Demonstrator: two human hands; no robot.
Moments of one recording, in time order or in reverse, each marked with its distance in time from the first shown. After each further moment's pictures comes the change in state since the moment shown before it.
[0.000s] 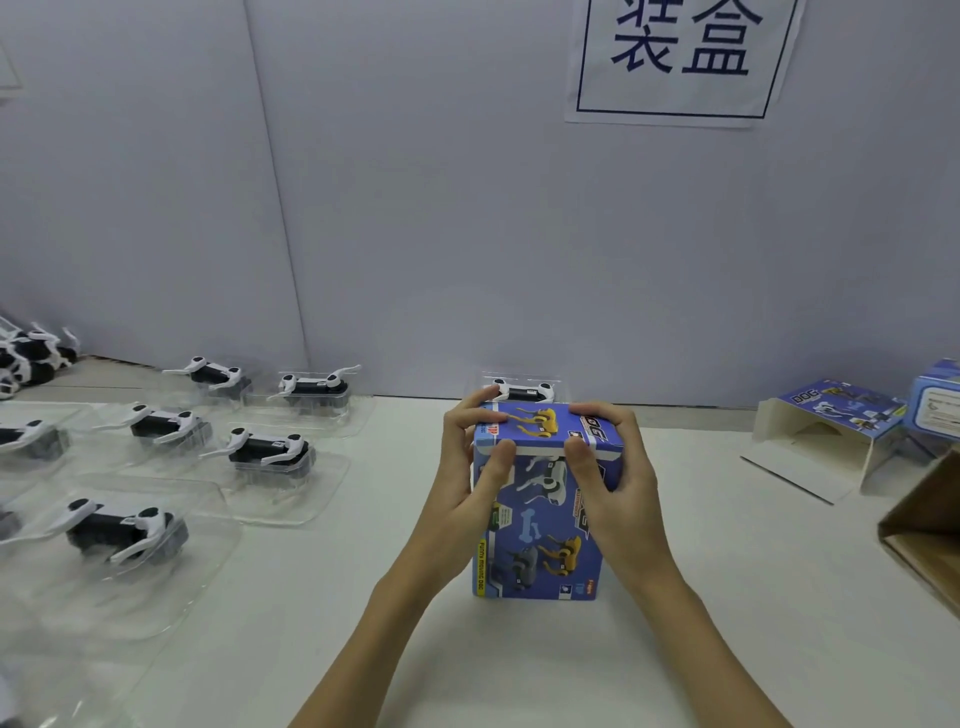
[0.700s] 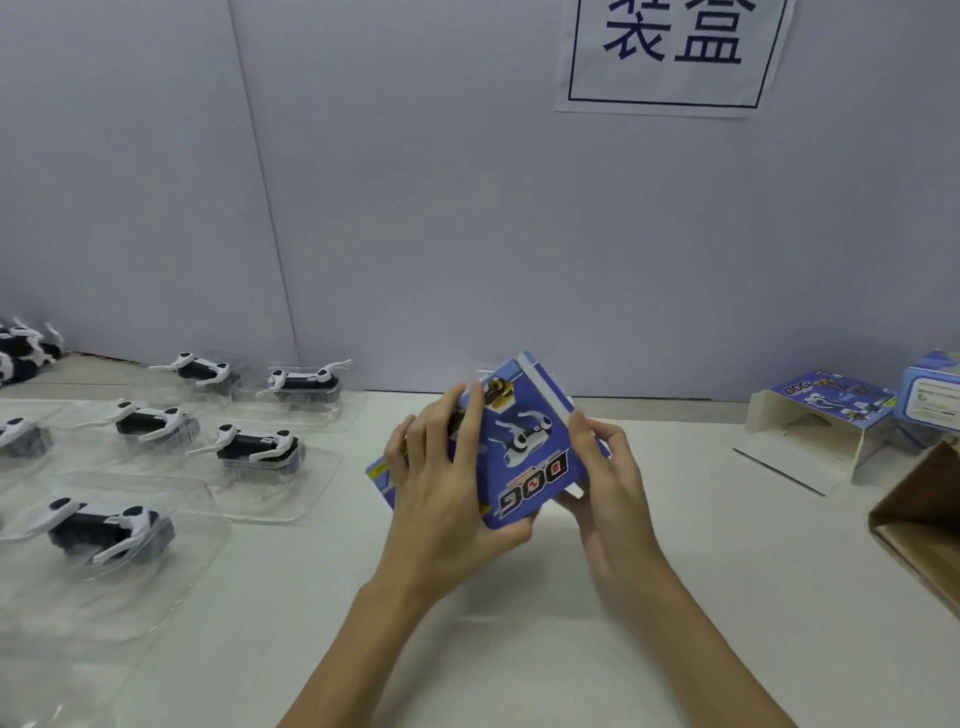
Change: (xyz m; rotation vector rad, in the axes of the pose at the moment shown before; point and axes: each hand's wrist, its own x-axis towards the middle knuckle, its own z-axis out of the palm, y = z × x) left_hand -0.009 -0.010 -0.009 1.127 0.111 0.368; right_hand 0.001 0.015 0.007 0.291 0.115 0.344
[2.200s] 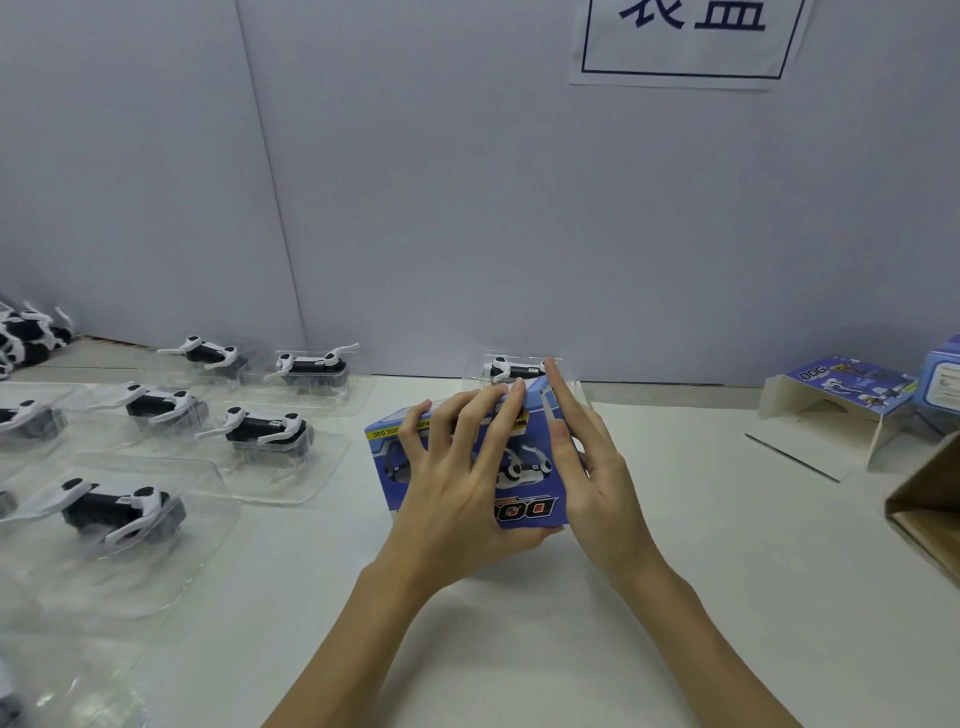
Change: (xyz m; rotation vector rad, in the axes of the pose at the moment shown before) left_hand -0.004 -0.002 0.000 0.097 0.005 0.171; right_hand -0.012 0.000 0.007 -0.358 -0.276 -0.319
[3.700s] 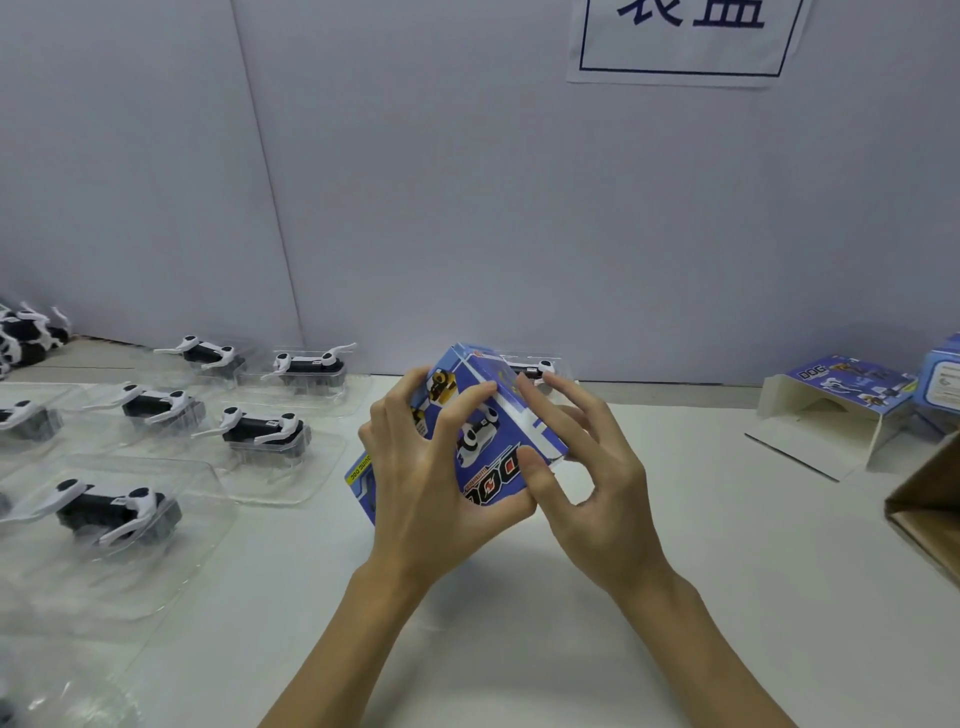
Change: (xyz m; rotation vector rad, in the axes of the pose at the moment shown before) left_hand 0.009 0.005 -0.021 -0.219 0.183 -0.253; right_hand -0.007 -0.010 -0.005 -0.266 0.011 -0.303
